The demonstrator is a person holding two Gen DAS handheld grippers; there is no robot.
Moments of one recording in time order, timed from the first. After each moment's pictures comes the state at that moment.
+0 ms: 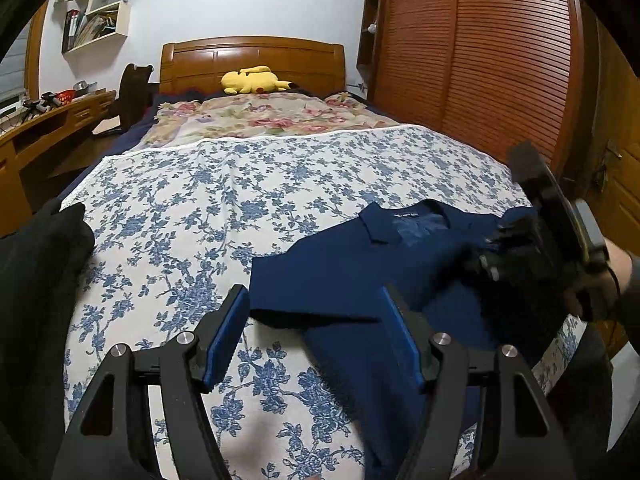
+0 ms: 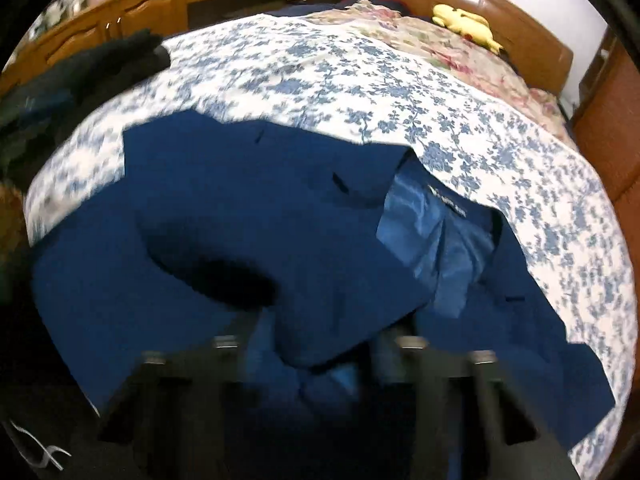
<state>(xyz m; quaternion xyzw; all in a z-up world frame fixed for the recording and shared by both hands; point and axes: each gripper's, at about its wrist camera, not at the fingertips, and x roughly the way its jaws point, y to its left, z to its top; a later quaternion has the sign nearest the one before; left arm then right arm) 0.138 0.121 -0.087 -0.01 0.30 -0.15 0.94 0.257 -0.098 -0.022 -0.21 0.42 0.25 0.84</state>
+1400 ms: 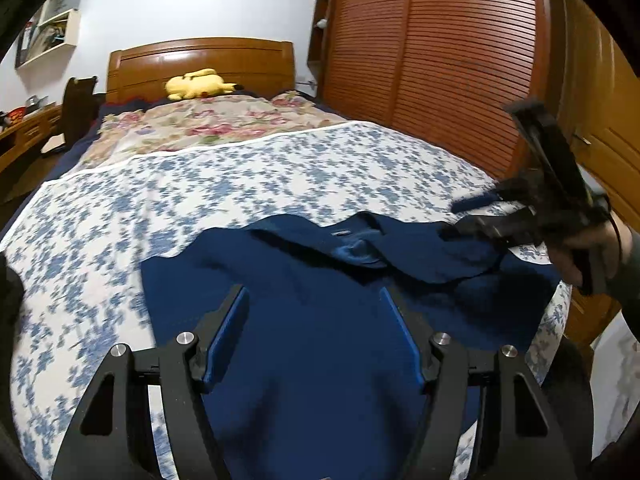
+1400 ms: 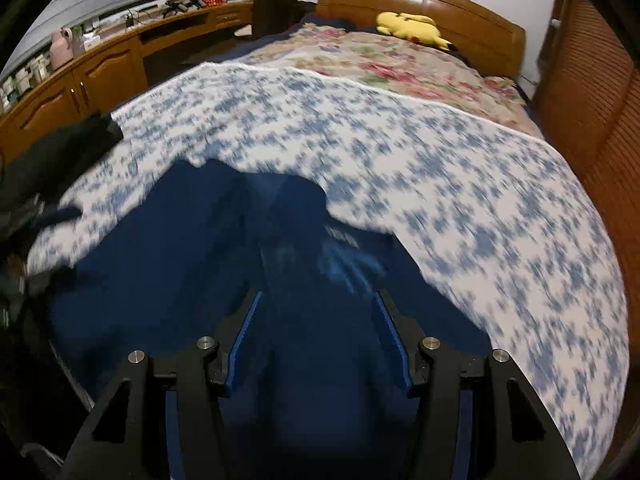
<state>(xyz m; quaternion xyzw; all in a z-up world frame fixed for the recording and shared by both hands) 0.179 0.025 -0.072 0.00 0.30 -0.23 0.93 0.274 -0.176 0.001 -0.15 0.41 0.19 0.88</state>
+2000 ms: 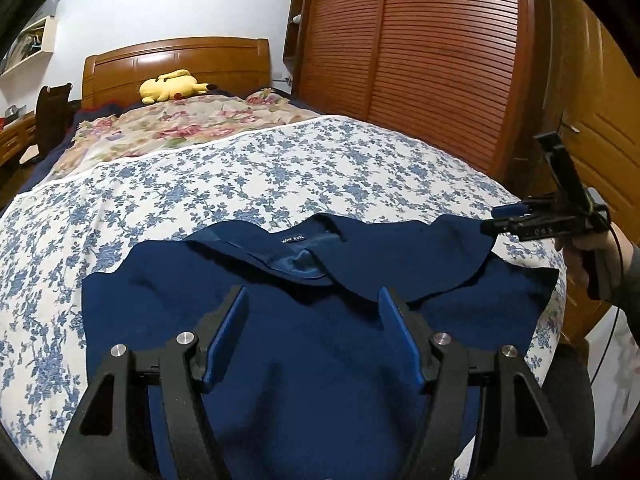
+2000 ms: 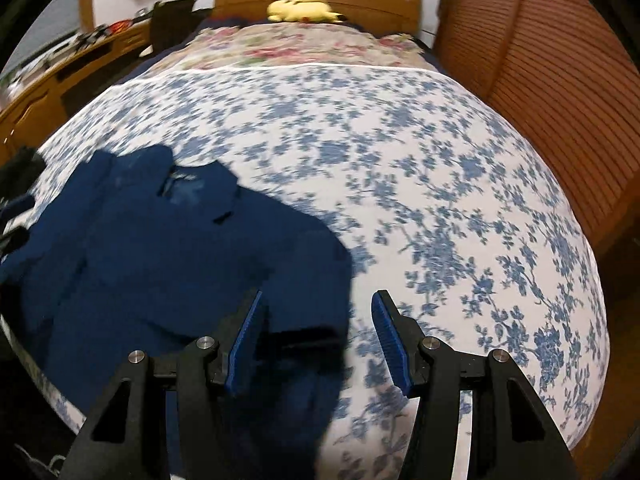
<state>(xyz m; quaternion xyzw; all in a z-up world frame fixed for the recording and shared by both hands) 0.190 -0.036 -0.081 0.01 0.30 -0.25 0.92 0.270 -0.318 -0.022 -0.07 0.42 0.07 0.90</state>
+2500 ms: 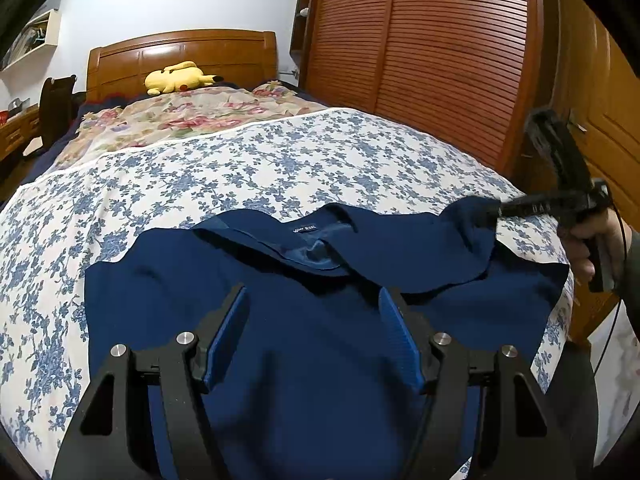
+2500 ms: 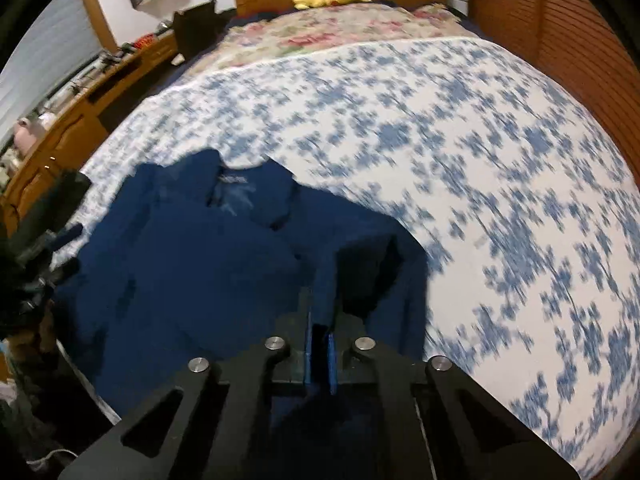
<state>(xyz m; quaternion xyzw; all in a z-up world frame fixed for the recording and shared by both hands) 0.197 -0.028 -0.090 0.01 0.31 -0.24 0.92 0.316 -0.318 -0.030 0.02 0.44 0.18 0.88</state>
